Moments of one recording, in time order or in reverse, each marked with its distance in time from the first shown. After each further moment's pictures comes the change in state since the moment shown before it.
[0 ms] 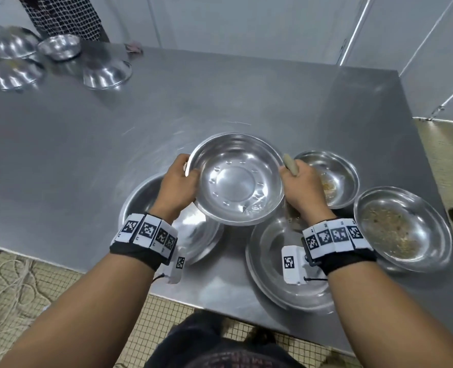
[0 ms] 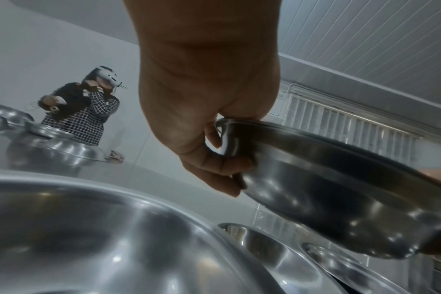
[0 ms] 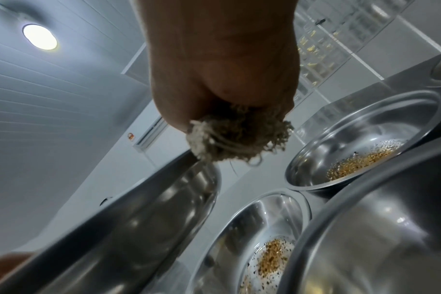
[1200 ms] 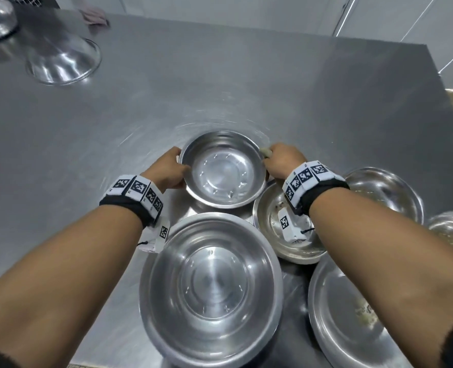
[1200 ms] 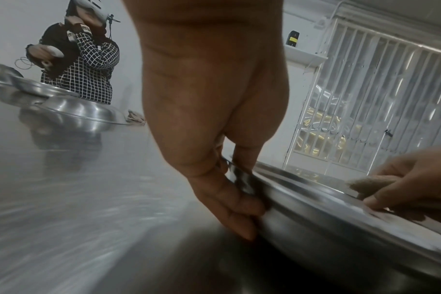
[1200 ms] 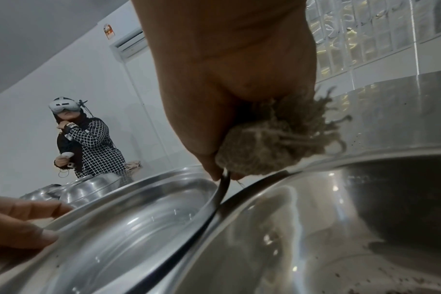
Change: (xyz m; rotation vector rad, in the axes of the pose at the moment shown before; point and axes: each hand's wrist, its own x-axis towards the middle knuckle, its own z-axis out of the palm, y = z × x) left_hand 0.246 -0.059 -0.059 0.144 -0.393 -0.357; right_hand 0.206 -0.058 0.148 -0.667 -0.272 0.150
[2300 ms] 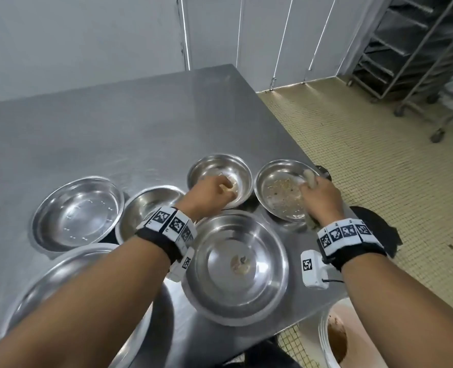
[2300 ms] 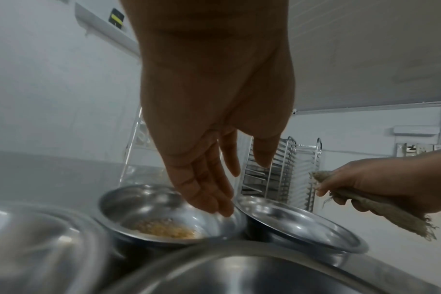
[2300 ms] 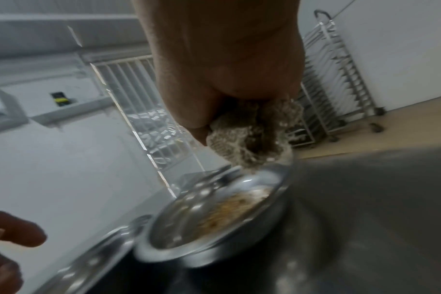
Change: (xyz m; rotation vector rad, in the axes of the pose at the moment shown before) left_hand -0.163 0.142 0.324 0.544 -0.446 0.735; right_hand -0.265 0.351 -0.042 0.524 0.649 0.578
